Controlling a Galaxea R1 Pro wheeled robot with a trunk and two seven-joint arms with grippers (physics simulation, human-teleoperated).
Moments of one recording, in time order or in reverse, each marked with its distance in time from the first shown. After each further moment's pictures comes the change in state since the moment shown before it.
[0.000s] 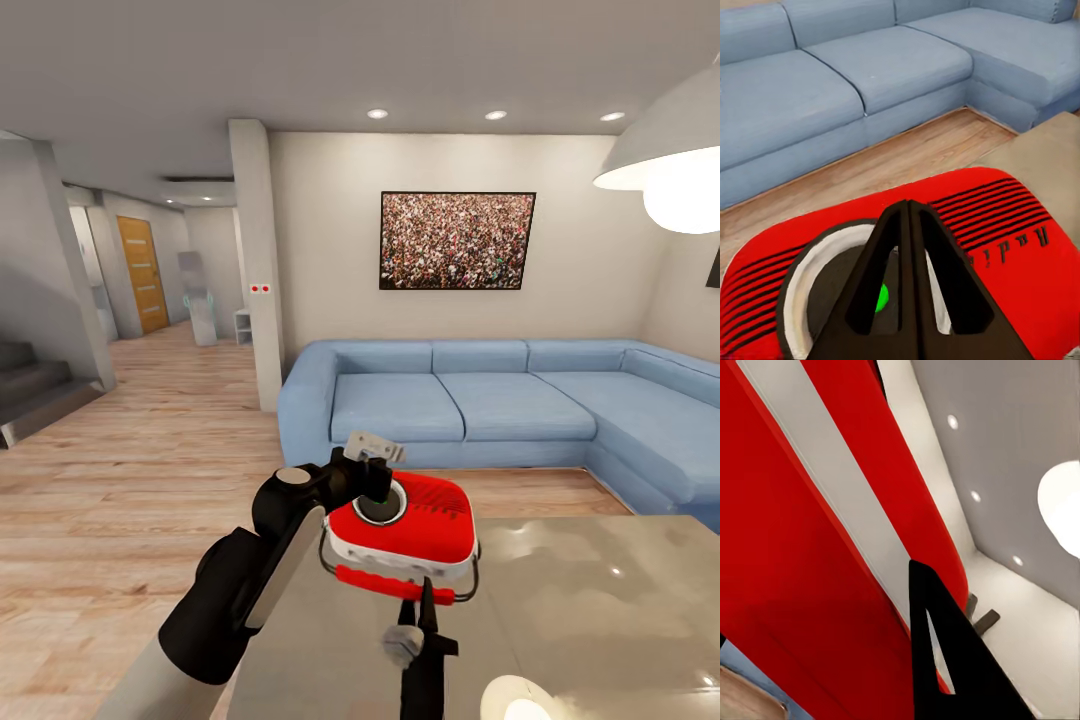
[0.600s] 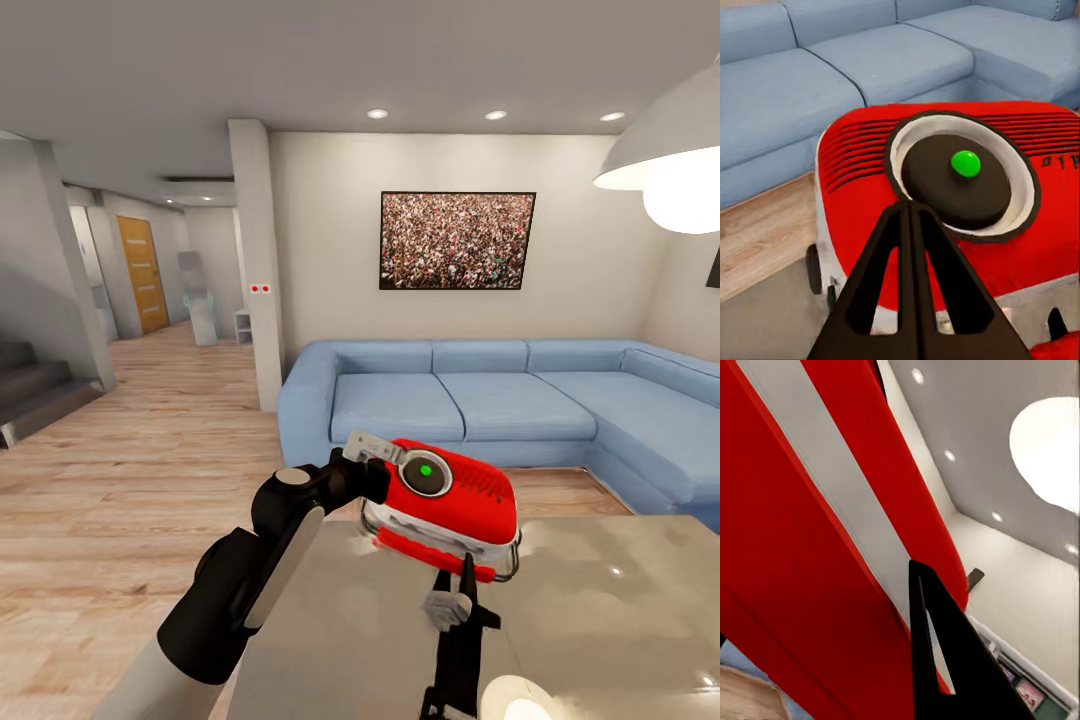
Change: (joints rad) left arm 0.000 0.006 -0.002 0.001 0.000 0.000 0.000; right arm 0.000 -0.148 -0.047 -0.246 -0.109 0.008 0.043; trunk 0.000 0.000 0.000
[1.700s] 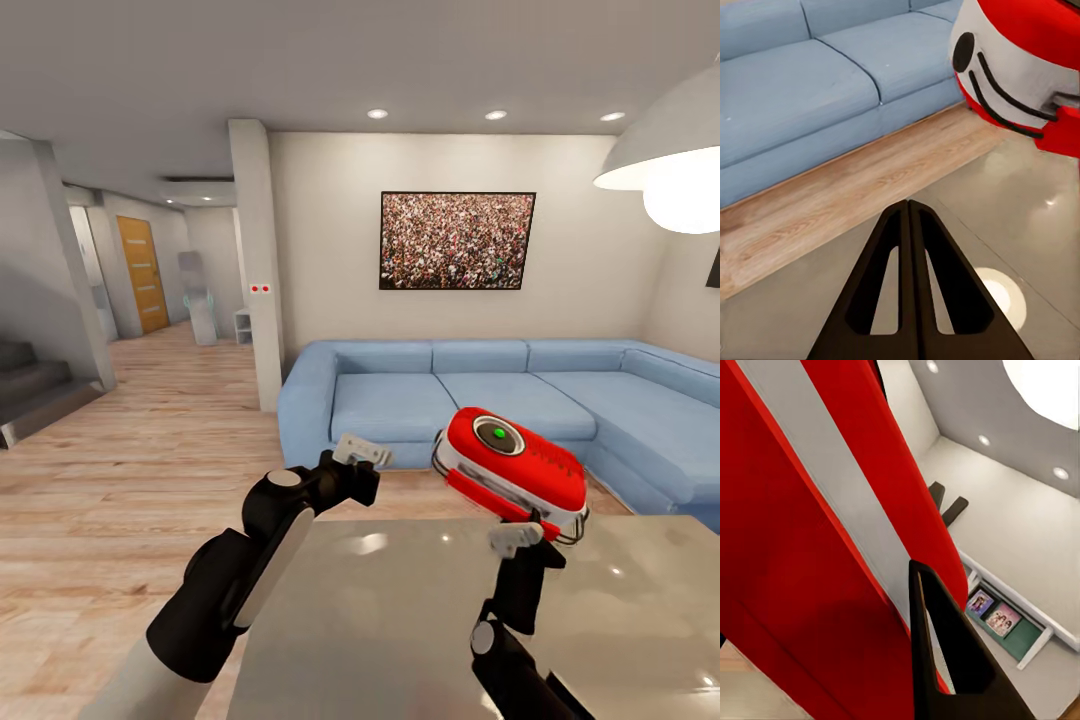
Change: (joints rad) left arm 0.000 0.043 0.001 0.005 -0.002 0.000 -0.001; right arm -0.003 -0.128 -0.368 -0.323 0.005 0.141 0.328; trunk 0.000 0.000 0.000
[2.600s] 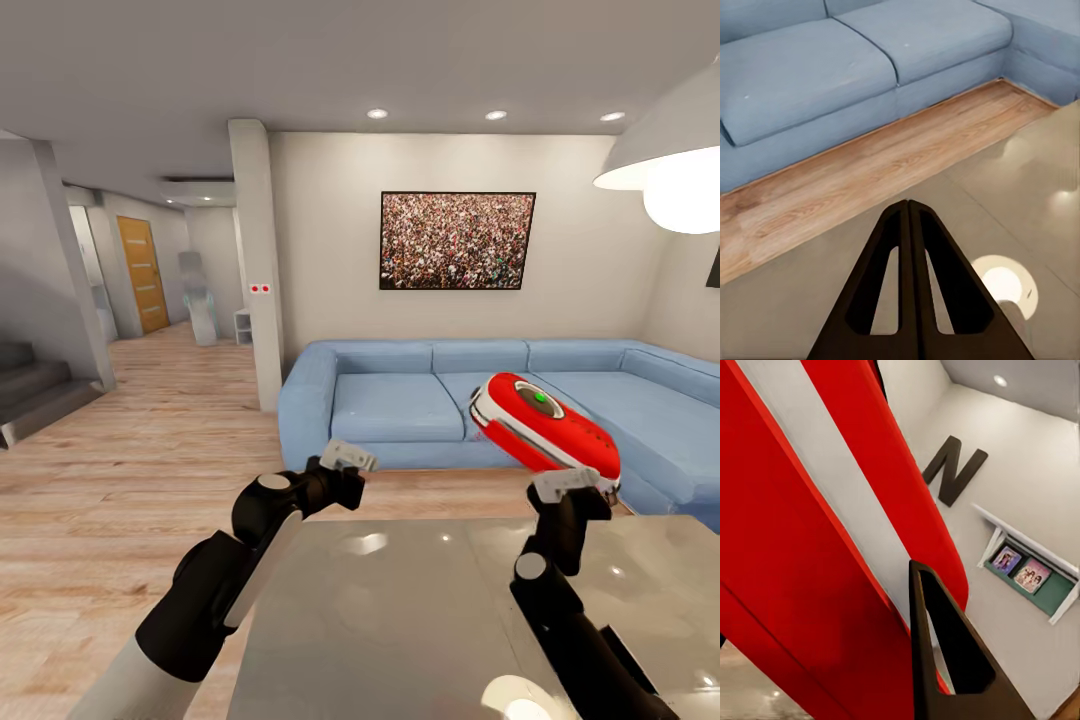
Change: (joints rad) left arm 0.011 0.038 0.023 0.026 -0.002 -0.003 0.000; right arm -0.008 -0.036 -0.249 -0.370 -0.012 0.205 0.367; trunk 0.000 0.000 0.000
